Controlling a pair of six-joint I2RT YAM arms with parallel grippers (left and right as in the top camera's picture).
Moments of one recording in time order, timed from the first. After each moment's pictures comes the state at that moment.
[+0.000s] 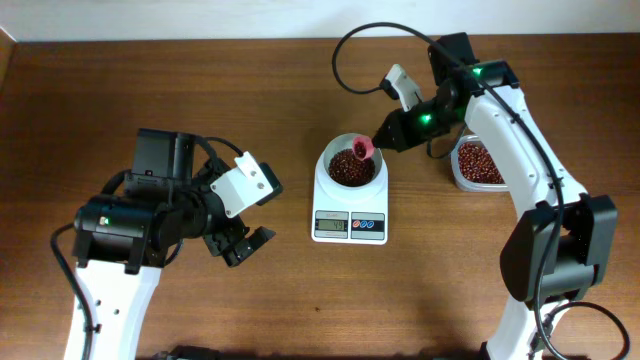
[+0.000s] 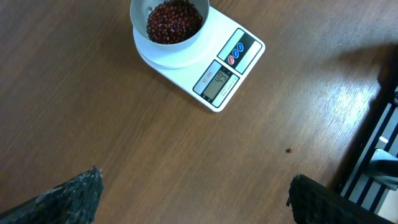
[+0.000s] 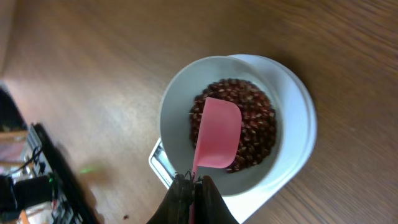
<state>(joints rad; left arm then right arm) -0.14 1.18 1.35 -1.28 0.42 0.79 0.20 1.99 1.78 -1.11 -0.67 -0.24</state>
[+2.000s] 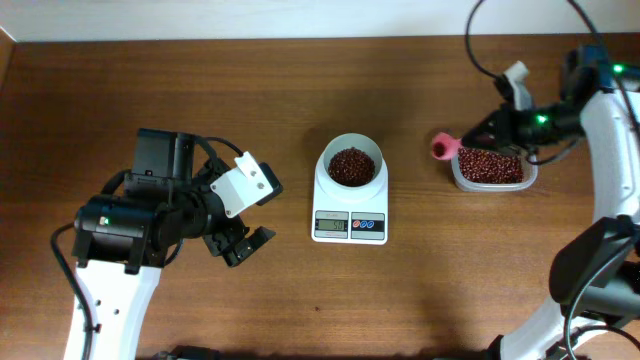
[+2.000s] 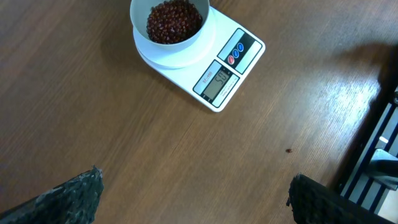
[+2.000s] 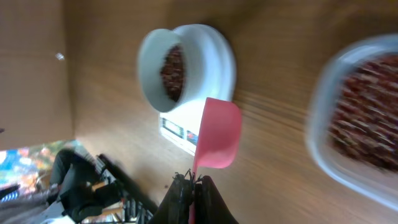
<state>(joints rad) -0.14 1.18 1.35 -1.28 0.42 0.79 -0.24 1.91 1.78 -1.46 -0.79 -0.29</state>
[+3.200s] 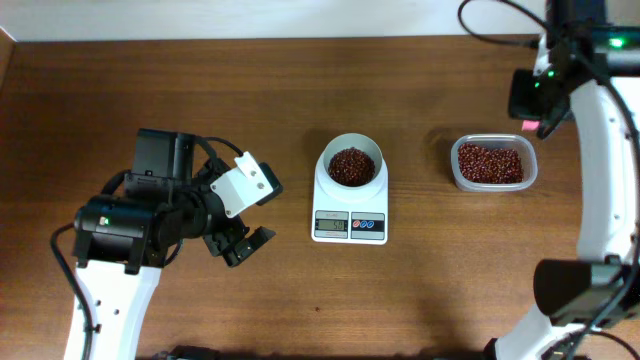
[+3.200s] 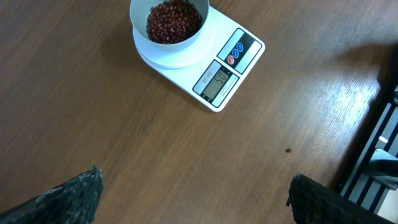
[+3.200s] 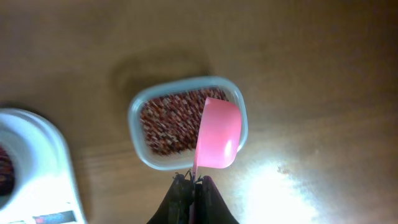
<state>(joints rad) -0.14 1.18 1.35 -1.28 0.42 0.79 -0.04 1.87 2.16 -1.50 0.13 0.14</state>
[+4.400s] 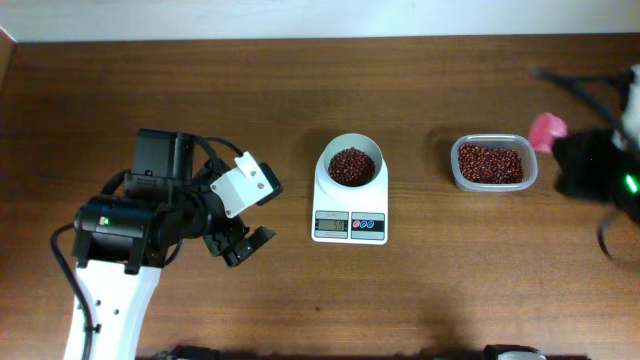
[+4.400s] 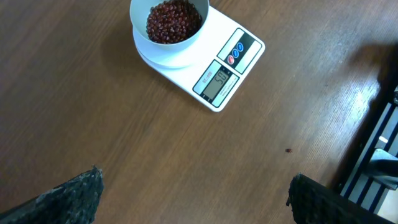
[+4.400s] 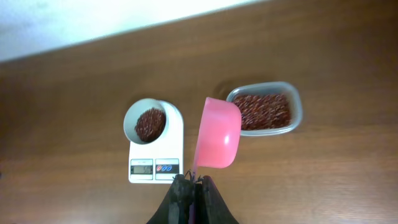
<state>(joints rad) -0.14 1.18 1.35 -1.28 0.42 0.79 -0.04 1.37 2.27 -1.69 -0.16 0.18</state>
